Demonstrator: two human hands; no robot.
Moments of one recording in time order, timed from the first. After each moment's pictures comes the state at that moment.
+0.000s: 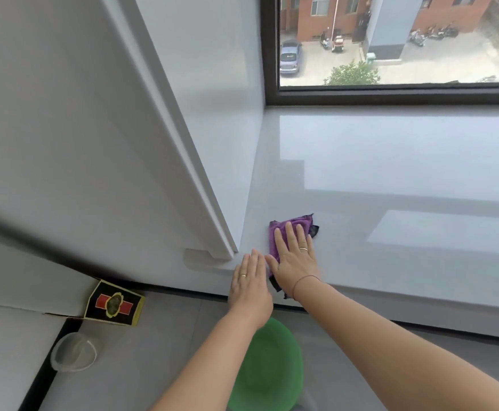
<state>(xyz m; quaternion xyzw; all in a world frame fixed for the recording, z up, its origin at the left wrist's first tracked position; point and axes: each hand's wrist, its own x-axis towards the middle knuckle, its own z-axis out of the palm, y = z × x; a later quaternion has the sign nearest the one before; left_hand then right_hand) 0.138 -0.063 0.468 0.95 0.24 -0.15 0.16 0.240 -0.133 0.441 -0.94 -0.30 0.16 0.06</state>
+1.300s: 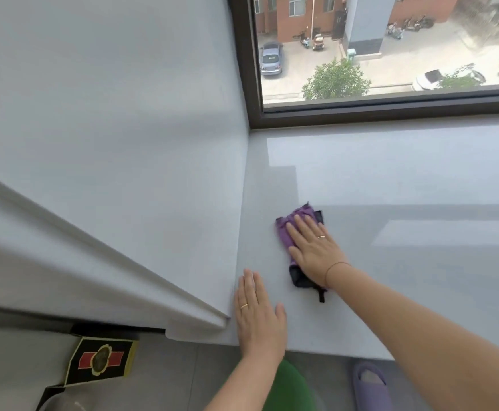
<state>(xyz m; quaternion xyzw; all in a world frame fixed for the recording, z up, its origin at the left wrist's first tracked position) 0.219 -0.056 0.458 0.93 0.31 -0.03 0.17 0.394 -0.129 0.436 -0.93 -0.36 0.11 0.04</state>
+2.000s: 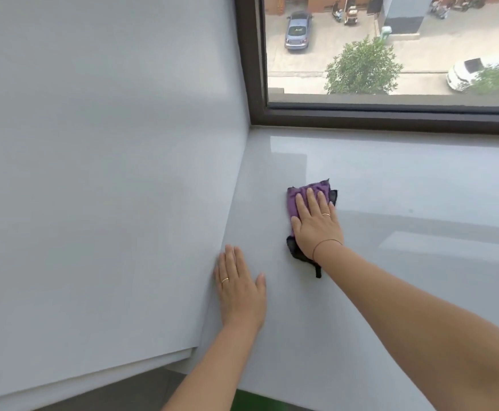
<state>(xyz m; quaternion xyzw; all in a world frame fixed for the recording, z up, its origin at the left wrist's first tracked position) 0.314 -0.027 0.447 0.91 0.38 -0.02 0.17 0.496 -0.098 0.439 -0.95 -0.27 0.14 0.05</state>
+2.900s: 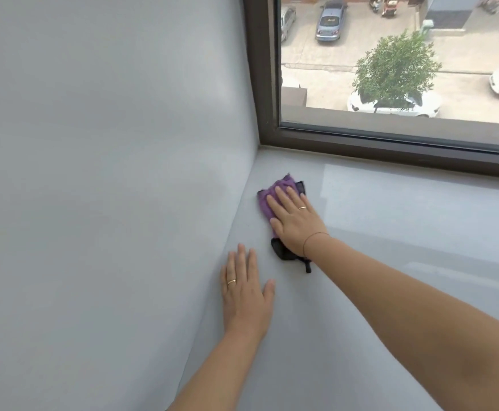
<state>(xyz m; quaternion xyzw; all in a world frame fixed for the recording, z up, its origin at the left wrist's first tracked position) 0.397 -0.008 0.444 0.92 0.37 -0.01 0.15 0.589 -0.026 0.435 -0.87 -0.48 0.12 0.05</state>
